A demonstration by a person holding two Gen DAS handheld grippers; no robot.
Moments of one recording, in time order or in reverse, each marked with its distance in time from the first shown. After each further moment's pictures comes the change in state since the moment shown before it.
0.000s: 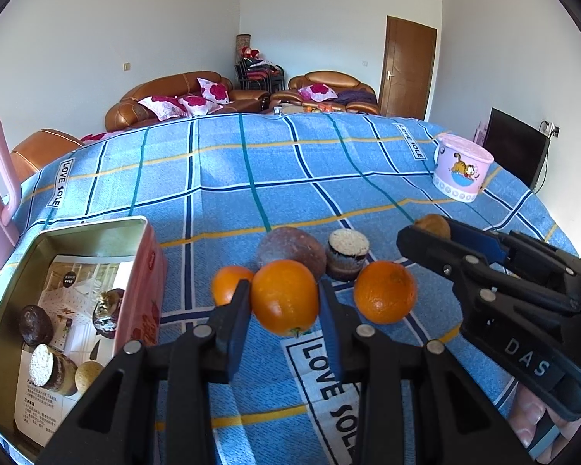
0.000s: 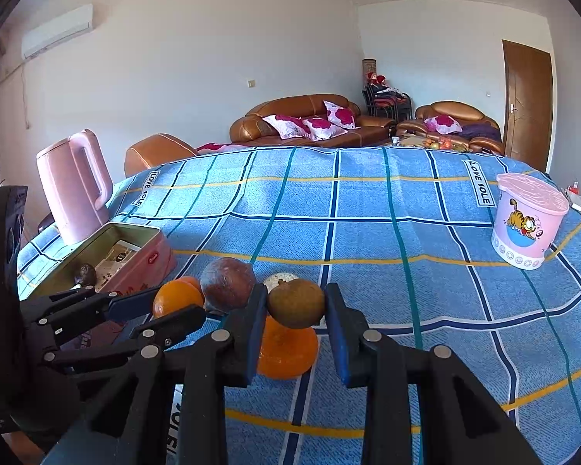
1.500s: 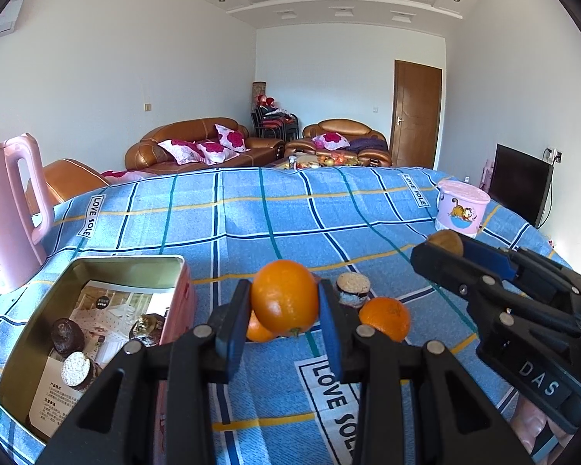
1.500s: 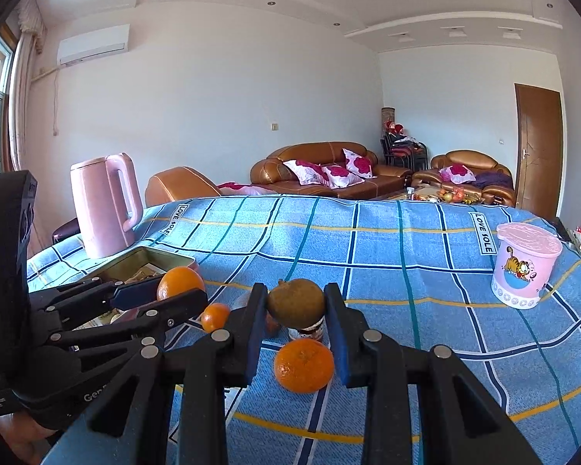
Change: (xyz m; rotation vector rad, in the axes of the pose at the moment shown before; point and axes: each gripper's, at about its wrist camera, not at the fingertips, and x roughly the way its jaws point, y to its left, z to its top) left arm -0.036 0.002 -0.004 -0.013 -0.201 0.054; right arm -0.037 0.012 -0.005 -0.077 -0.193 0.051
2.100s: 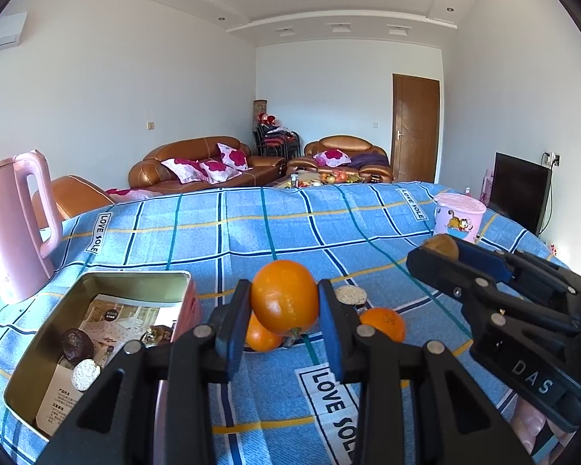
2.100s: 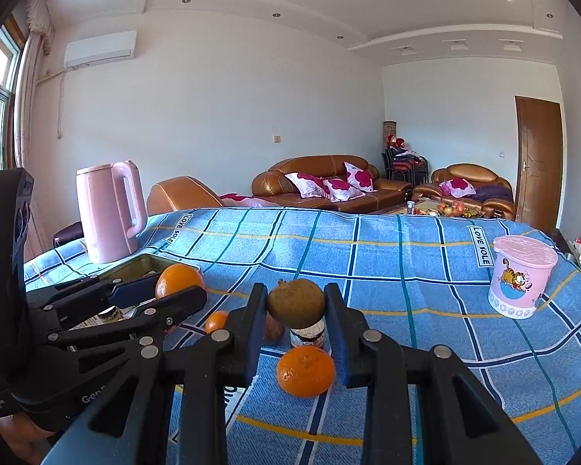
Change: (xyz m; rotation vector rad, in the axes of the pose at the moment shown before) left arm -0.014 -0.002 -0.001 0.017 -0.077 0.015; right arm -0.009 0.003 0.000 -0.015 -0.046 -0.001
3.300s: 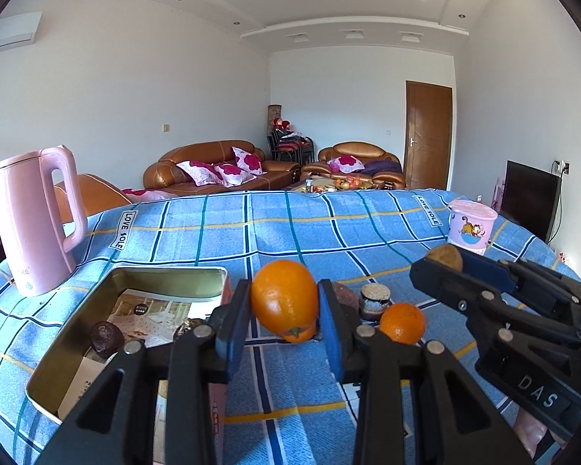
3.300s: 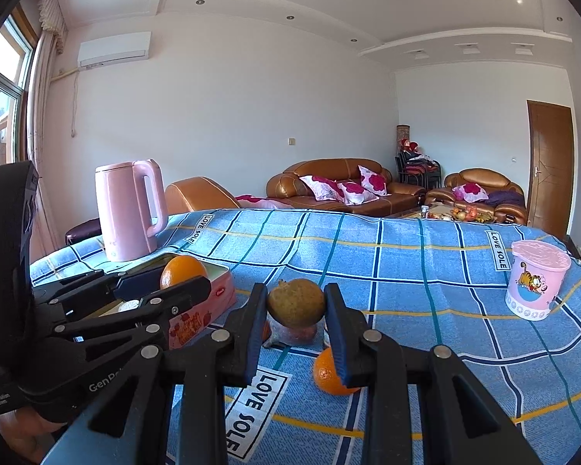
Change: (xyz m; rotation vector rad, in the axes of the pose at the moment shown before) left arm -0.017 0.023 -0.006 -0.028 -0.016 0.048; right arm -0.002 0.026 -0.002 -0.014 -0.005 0.058
